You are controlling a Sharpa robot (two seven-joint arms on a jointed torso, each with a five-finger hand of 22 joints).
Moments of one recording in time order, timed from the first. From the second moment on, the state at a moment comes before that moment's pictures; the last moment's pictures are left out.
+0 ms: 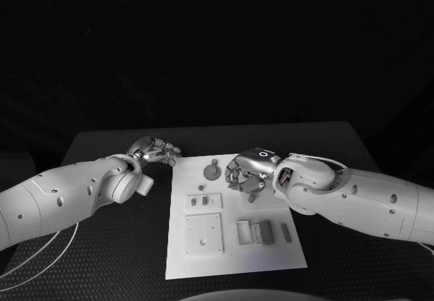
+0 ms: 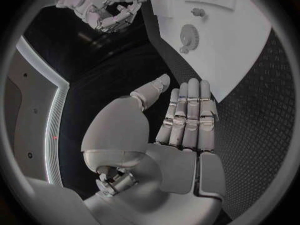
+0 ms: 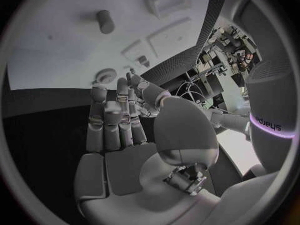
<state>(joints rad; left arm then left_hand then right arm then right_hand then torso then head) 1.20 -0.72 -0.17 1.20 -0.37 -0.31 0.17 1.15 -0.10 0.60 -0.27 0.06 0.89 0.17 0.30 0.48 1.15 0.13 0.07 0.27 0.97 0.07 0.68 0.37 0.02 0.98 -0.03 0.08 1.06 1.11 -0.75 -0.05 1.57 -1.66 -0.25 -0.03 1.18 -0.06 0.67 -0.29 0.05 1.02 0.11 0.36 0.51 1.29 0.04 0.25 0.22 1.20 -0.07 1.43 0.70 0.25 1.10 0.03 0.78 1.31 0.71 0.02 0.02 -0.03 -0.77</state>
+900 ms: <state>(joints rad) 1.20 -0.70 -0.17 1.19 -0.36 -0.31 0.17 1.15 -0.10 0.60 -0.27 0.06 0.89 0.17 0.30 0.48 1.15 0.13 0.07 0.27 0.97 0.07 0.68 0.37 0.02 0.98 -0.03 0.07 1.06 1.05 -0.63 -0.14 1.56 -1.72 -0.21 -0.02 1.17 -0.07 0.67 -0.29 0.05 1.02 0.11 0.36 0.51 1.29 0.04 0.25 0.22 1.20 -0.07 1.43 0.70 0.25 1.10 0.03 0.78 1.31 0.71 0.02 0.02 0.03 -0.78</state>
